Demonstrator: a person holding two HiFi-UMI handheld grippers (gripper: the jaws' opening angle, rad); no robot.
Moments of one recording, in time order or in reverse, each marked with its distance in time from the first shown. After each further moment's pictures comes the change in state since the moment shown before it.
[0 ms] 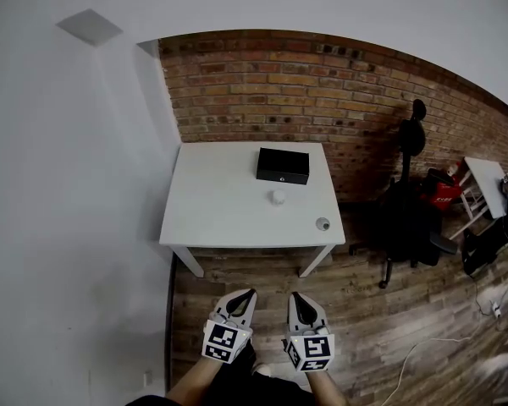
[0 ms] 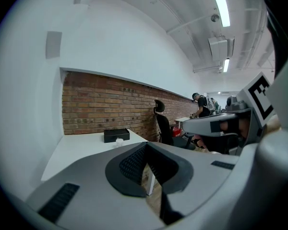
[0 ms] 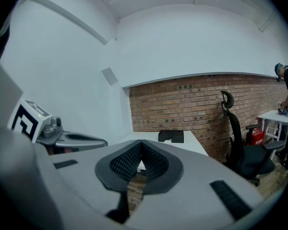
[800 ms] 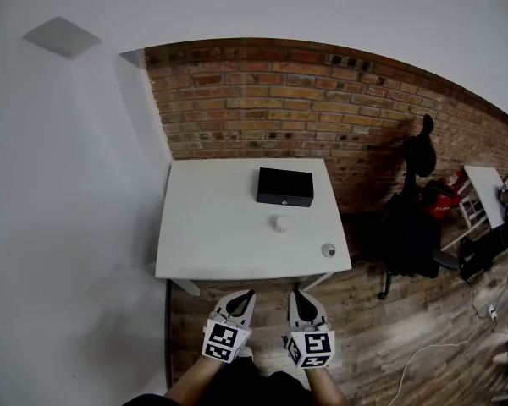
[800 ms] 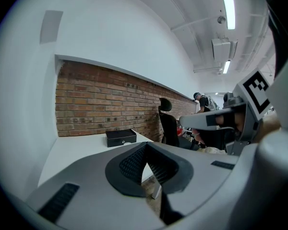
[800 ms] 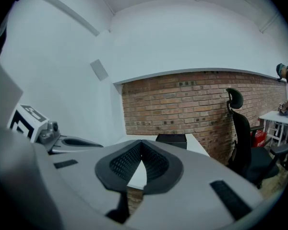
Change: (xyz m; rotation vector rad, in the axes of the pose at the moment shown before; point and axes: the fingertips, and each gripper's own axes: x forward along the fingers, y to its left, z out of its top) left arm 0.091 0.106 0.018 -0.011 0.019 -0.054; right arm 0.138 -0.023 0.034 0.007 0.009 -0.057
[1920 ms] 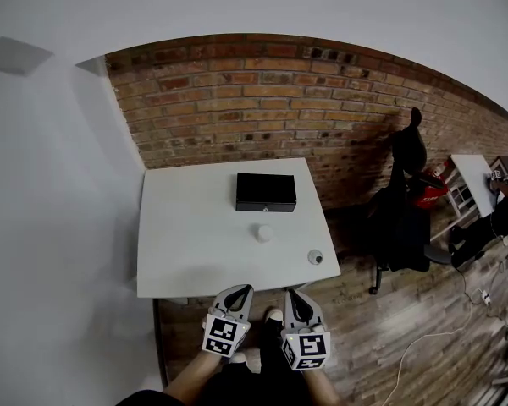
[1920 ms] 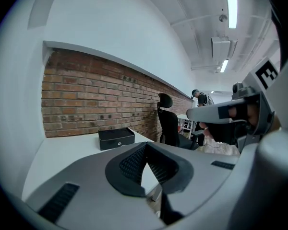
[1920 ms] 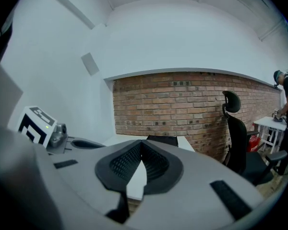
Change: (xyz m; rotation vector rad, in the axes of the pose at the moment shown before) left arm 0.094 0.024 -0.001 0.012 0.031 -0.065; right arm 0.049 -0.048 0.004 -0.020 0.006 -0.083
